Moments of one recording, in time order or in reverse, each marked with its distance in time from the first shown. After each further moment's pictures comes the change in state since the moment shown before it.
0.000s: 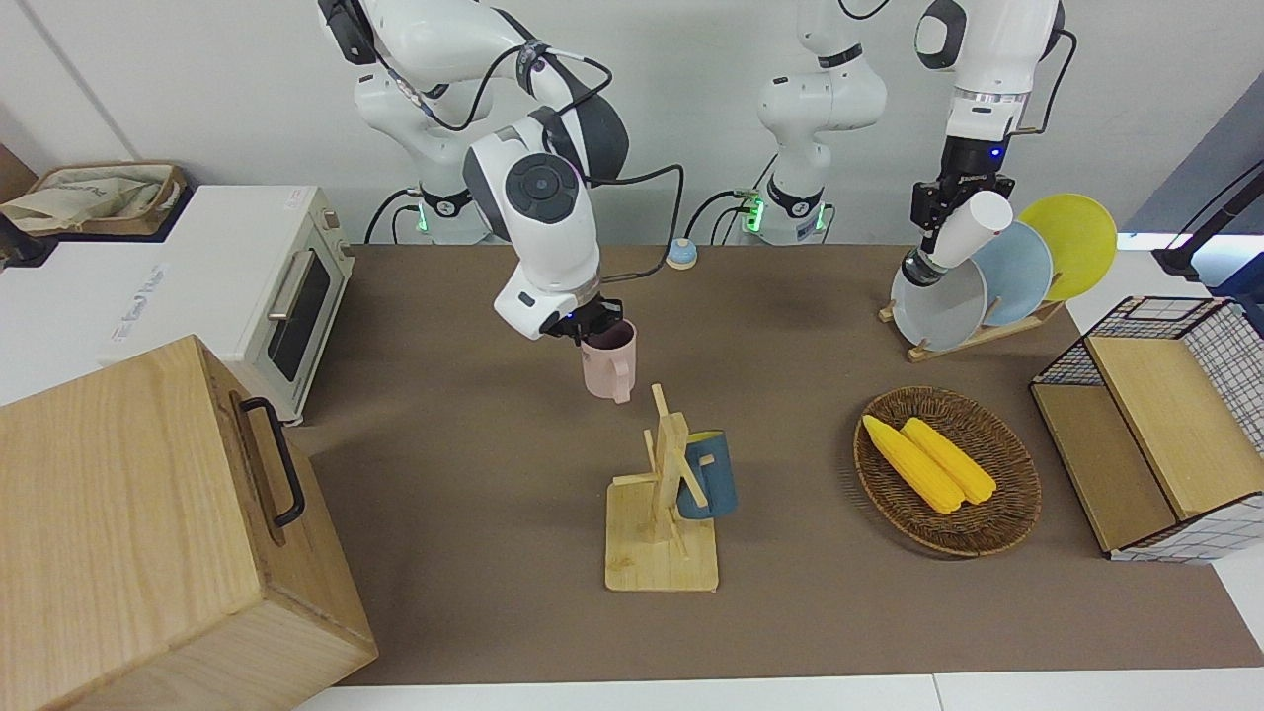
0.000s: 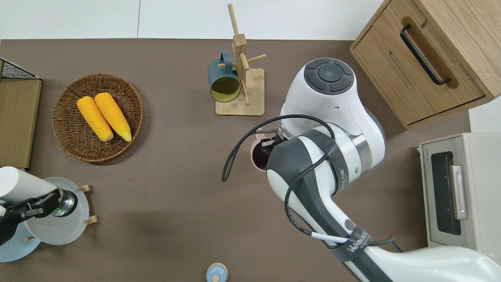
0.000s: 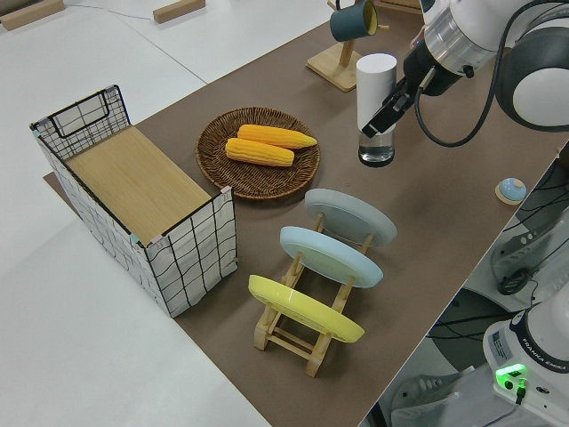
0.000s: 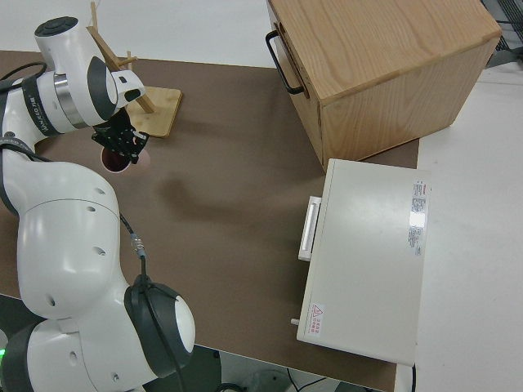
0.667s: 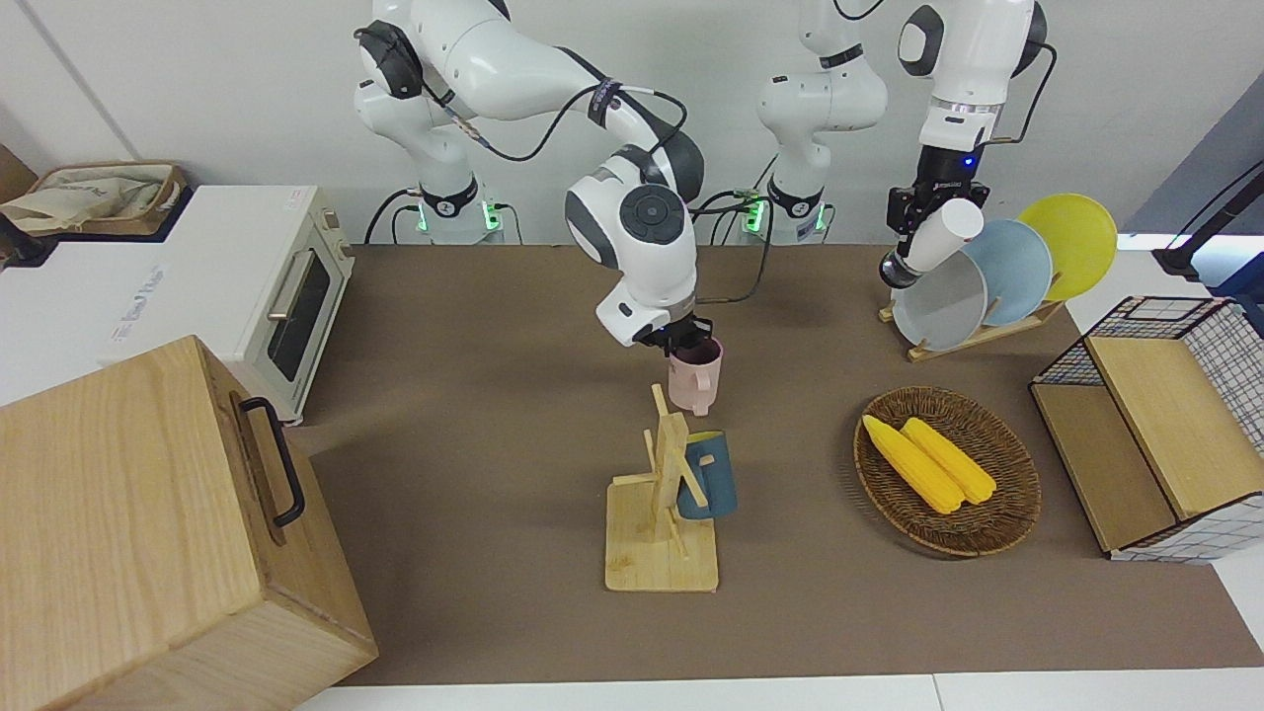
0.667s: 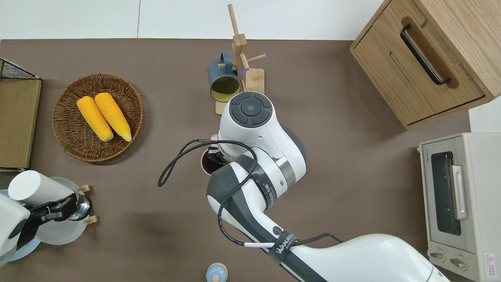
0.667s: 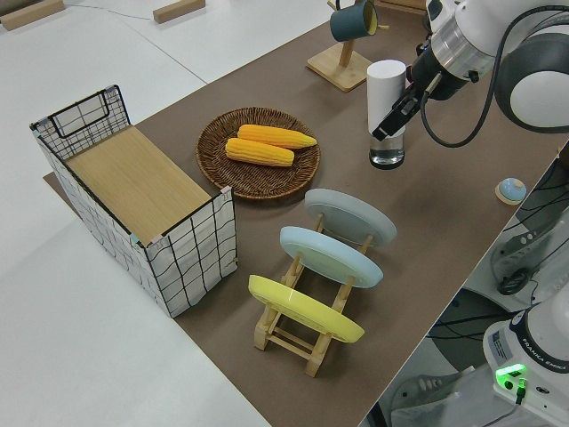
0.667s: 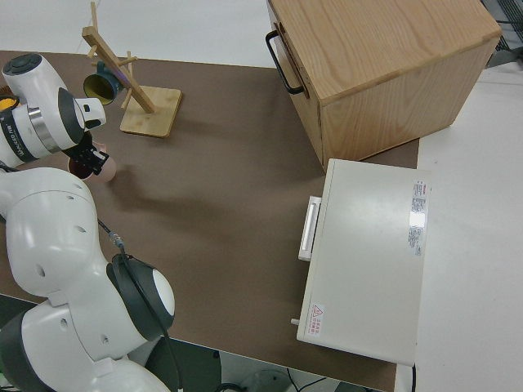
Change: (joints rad) left arm -0.048 -0.013 -0.003 -0.042 0.000 0.000 -0.025; right arm 0.173 0.156 0.003 0.061 0.024 0.195 0.331
